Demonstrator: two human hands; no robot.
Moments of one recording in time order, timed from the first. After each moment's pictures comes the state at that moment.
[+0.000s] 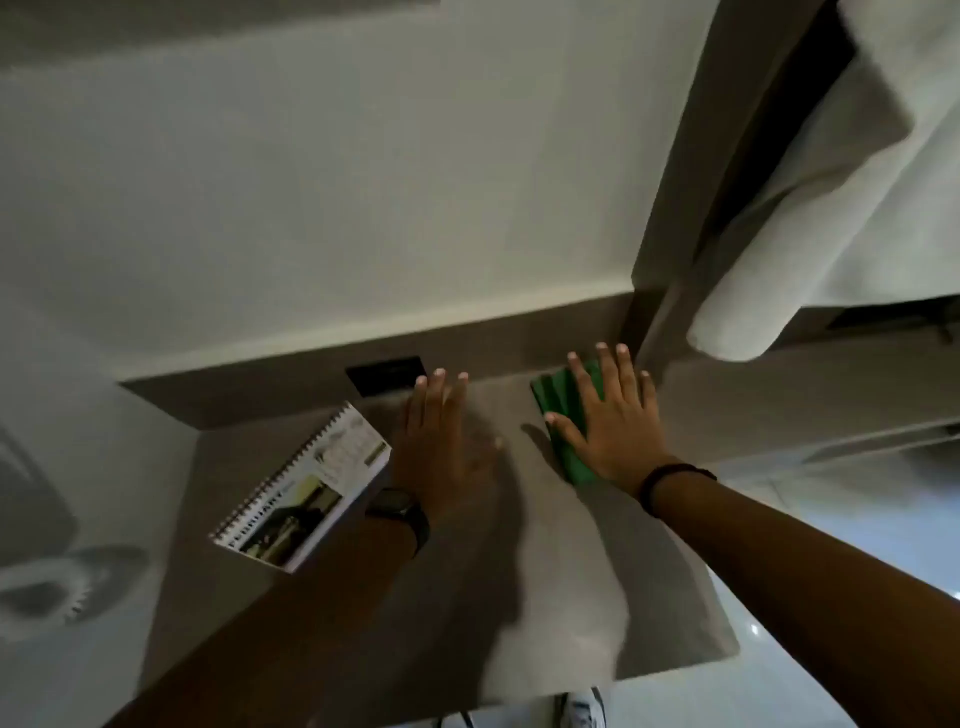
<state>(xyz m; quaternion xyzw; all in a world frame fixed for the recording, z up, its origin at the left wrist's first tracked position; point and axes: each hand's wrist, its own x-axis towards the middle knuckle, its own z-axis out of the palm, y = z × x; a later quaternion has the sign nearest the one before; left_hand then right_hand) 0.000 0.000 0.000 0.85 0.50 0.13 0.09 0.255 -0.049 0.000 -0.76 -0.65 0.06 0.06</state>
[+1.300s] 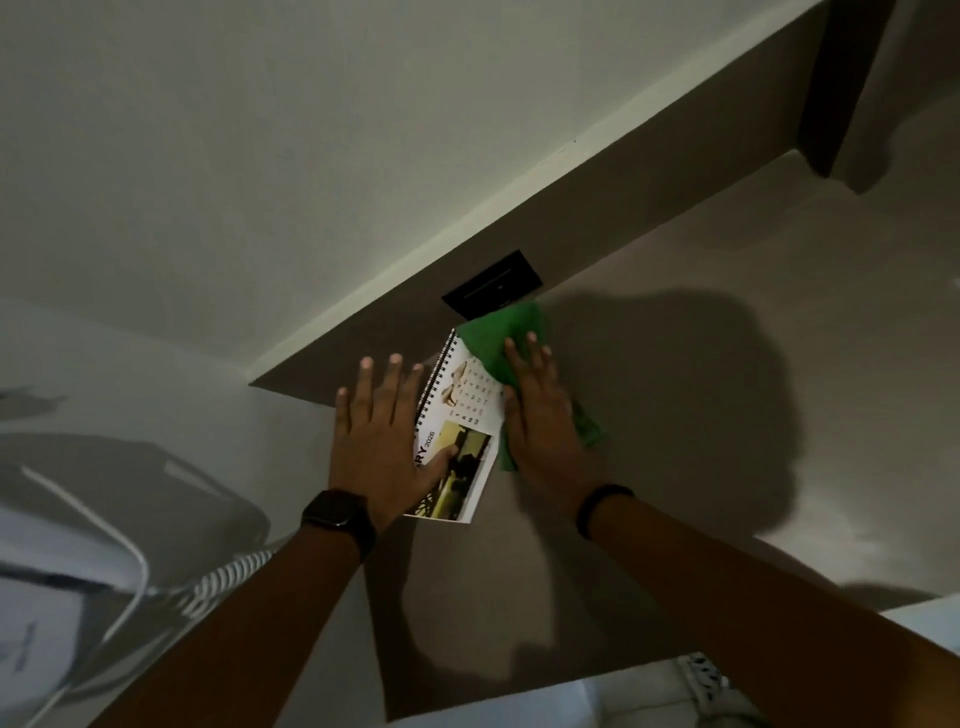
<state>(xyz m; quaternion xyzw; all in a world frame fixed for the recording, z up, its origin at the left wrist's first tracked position) -0.236 0.055 0.000 0.86 0.47 -0.15 -0.11 -0.047 -0.017 -0.084 -0.65 -0.44 0.38 0.49</state>
